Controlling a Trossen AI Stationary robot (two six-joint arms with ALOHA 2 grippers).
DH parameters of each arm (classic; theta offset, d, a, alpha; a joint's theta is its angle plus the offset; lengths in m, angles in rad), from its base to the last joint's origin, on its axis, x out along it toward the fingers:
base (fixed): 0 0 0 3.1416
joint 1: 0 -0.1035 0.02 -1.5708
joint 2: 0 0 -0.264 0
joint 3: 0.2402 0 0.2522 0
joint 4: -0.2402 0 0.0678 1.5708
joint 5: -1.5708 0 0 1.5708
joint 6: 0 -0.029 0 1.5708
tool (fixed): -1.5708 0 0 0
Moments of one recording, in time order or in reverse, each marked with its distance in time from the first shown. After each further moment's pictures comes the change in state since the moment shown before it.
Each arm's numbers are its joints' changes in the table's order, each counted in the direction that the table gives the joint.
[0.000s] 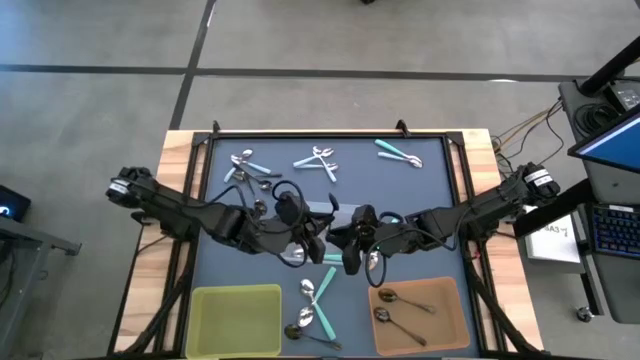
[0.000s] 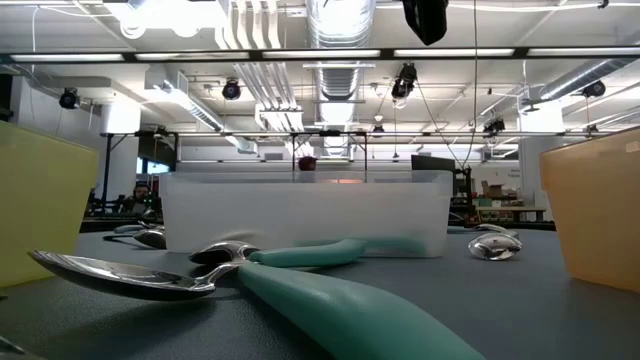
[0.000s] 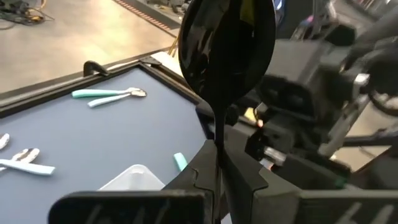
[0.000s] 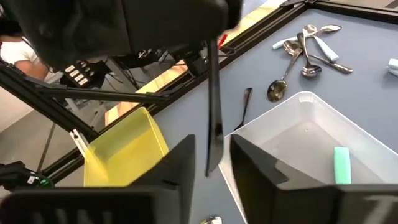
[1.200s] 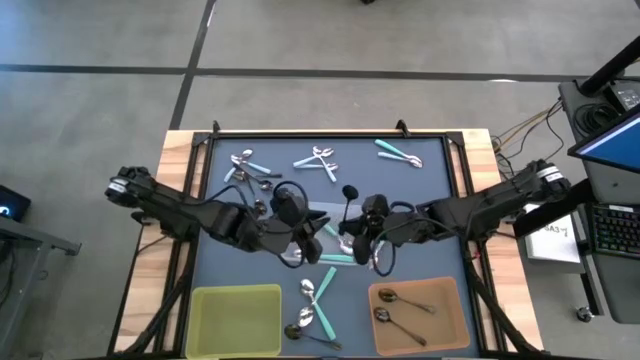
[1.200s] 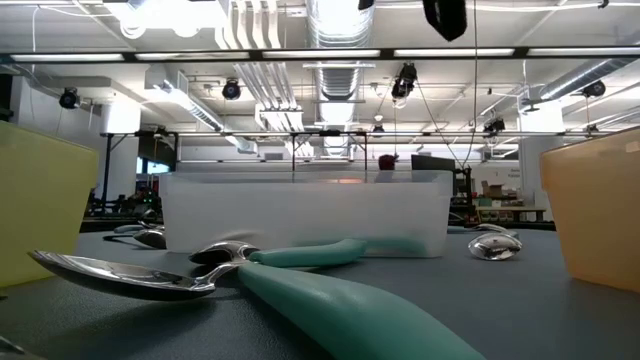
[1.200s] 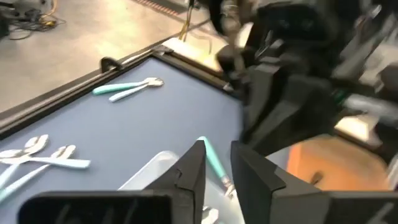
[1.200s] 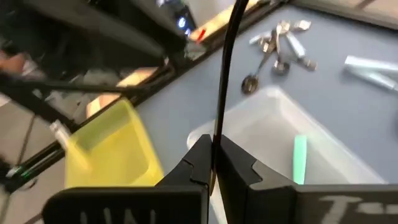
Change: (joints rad) left arm 0.002 0.011 0.044 -0.186 0.012 -0.063; right arm 0.023 0.119 0.000 -0.217 -0.036 -0.018
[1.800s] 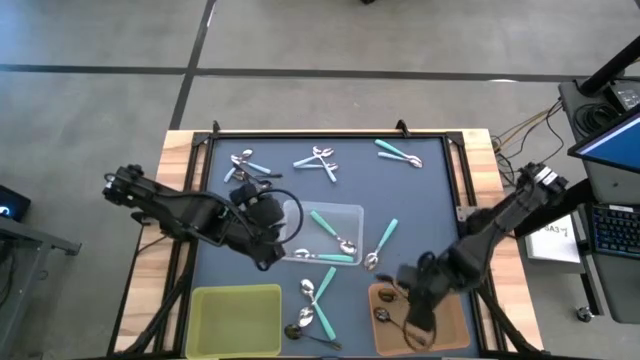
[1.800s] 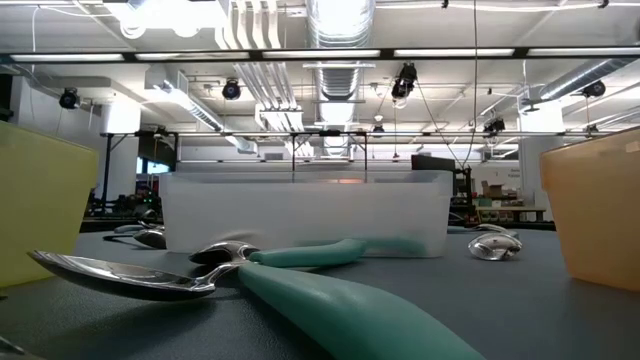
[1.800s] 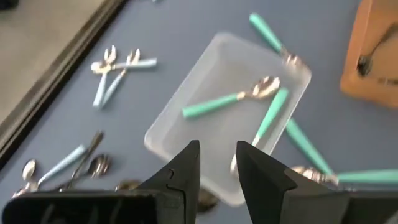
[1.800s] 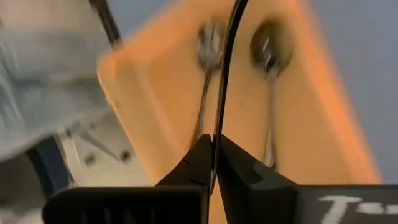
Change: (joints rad) left arm 0.053 0.013 0.251 -0.870 0.155 0.151; right arm -0.393 -0.082 0.000 -0.575 -0.593 -0.396
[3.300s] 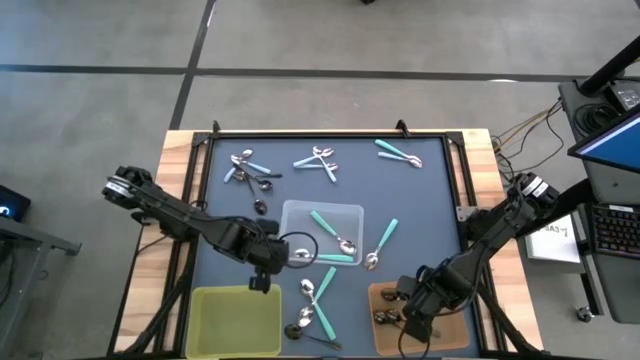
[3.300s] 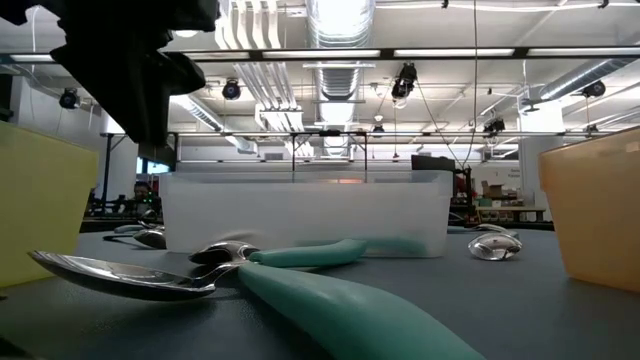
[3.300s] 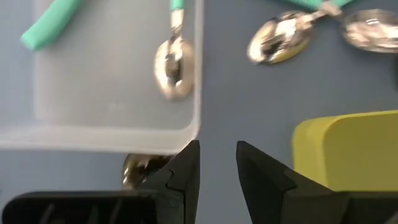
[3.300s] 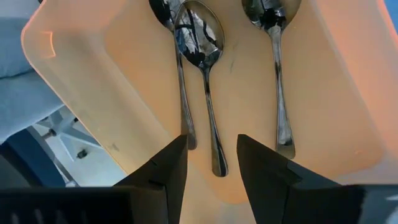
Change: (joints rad) left arm -0.010 0.004 -0.607 0.502 0.404 -0.435; right arm -0.037 -0.116 -0.001 -0.006 -0.053 -0.166
